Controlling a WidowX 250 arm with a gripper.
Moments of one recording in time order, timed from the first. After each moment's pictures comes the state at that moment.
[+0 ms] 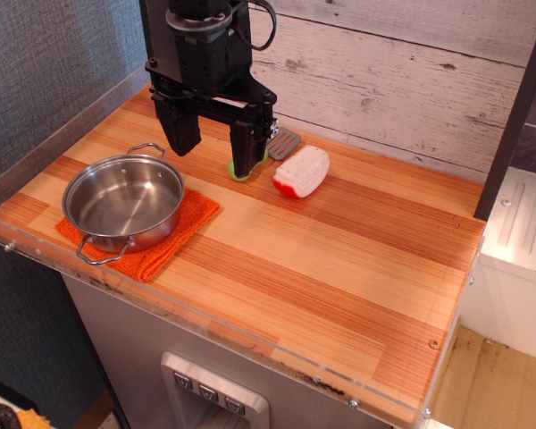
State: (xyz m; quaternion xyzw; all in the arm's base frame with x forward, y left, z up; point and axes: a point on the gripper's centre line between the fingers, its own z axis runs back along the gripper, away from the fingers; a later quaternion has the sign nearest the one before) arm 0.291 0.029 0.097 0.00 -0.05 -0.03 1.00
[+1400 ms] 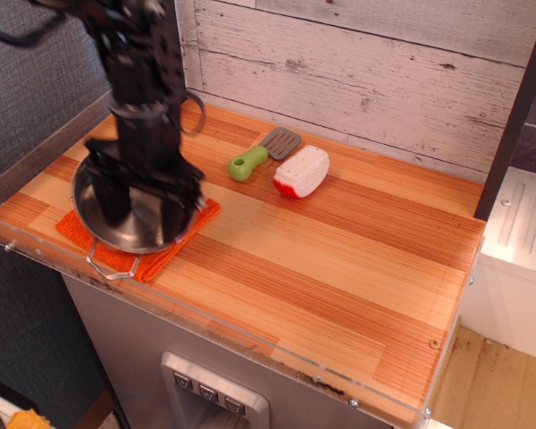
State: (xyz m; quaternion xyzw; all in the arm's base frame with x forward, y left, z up) arm 0.257 0.077 0.028 0.03 0.04 0.02 1.00
